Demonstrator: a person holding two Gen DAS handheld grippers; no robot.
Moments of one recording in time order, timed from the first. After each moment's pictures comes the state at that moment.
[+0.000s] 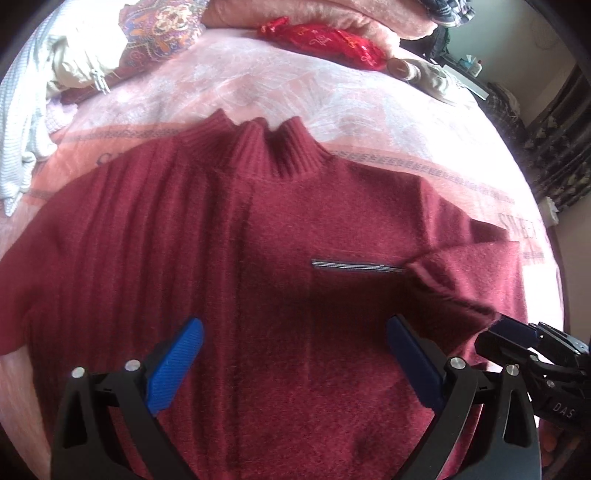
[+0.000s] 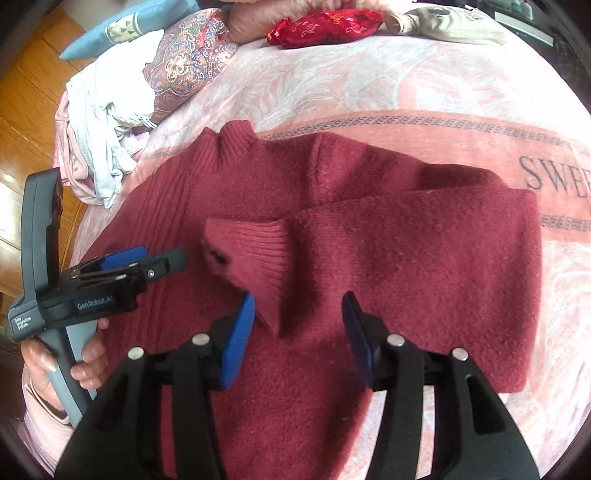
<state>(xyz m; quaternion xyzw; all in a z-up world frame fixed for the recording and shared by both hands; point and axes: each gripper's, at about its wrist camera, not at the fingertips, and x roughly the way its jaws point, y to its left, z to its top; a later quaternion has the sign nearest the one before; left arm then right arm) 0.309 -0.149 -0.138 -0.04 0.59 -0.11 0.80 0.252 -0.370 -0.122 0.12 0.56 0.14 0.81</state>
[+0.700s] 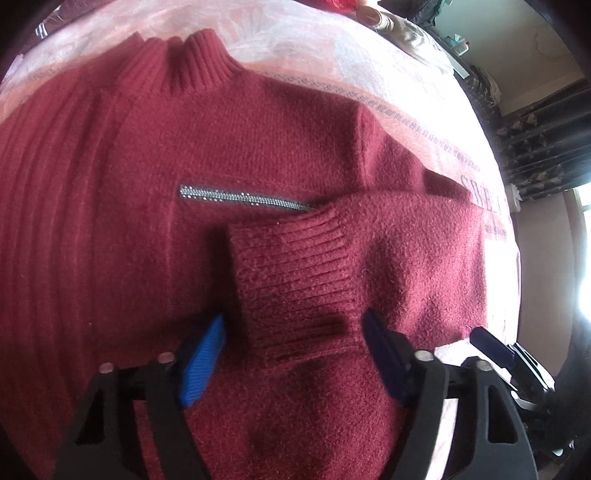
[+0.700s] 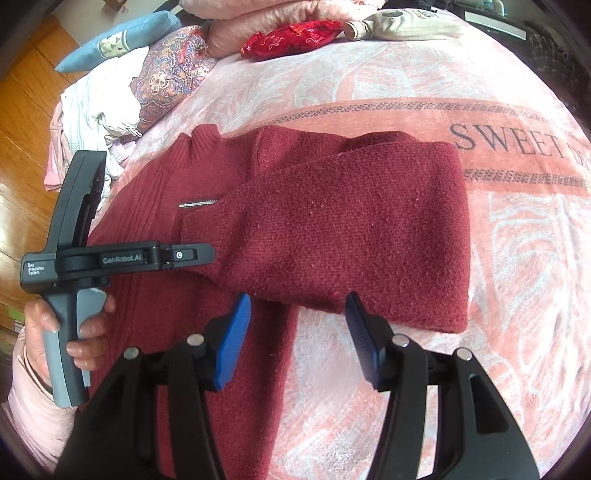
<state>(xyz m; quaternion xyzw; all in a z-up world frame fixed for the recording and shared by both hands) 0.306 -0.209 -0.178 -0.10 0.65 -0.16 0.73 0.203 -0.425 -0.127 0.12 0.55 0.11 0.82</state>
